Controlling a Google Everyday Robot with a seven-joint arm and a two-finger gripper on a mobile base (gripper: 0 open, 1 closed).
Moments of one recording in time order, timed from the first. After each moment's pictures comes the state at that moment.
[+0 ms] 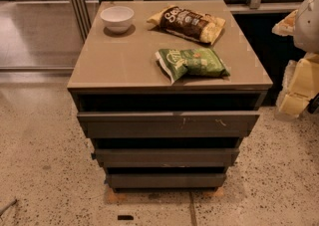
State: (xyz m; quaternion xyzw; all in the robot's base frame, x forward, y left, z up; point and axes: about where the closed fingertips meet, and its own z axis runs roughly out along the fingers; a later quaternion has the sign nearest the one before) arm 0.438 -0.217 0.977 -0.60 0.78 -0.04 0.16
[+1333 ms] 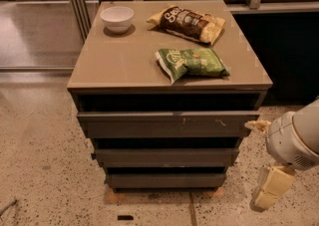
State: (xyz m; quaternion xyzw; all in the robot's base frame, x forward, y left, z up) arm 0.364 -0.205 0.783 -0.60 0.77 0.11 0.17
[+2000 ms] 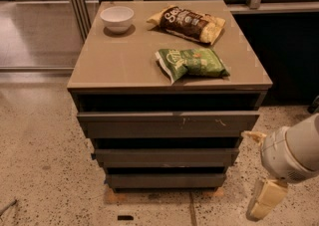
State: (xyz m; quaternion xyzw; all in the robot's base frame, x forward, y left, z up) arm 0.360 -0.204 0.751 -0.61 0.76 0.11 0.18
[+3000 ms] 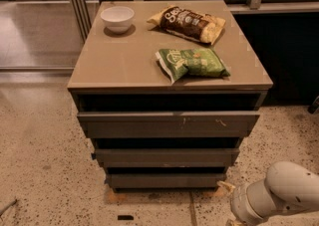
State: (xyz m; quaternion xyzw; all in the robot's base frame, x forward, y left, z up) arm 0.333 -0.181 0.524 -0.60 0.76 0.19 0.17
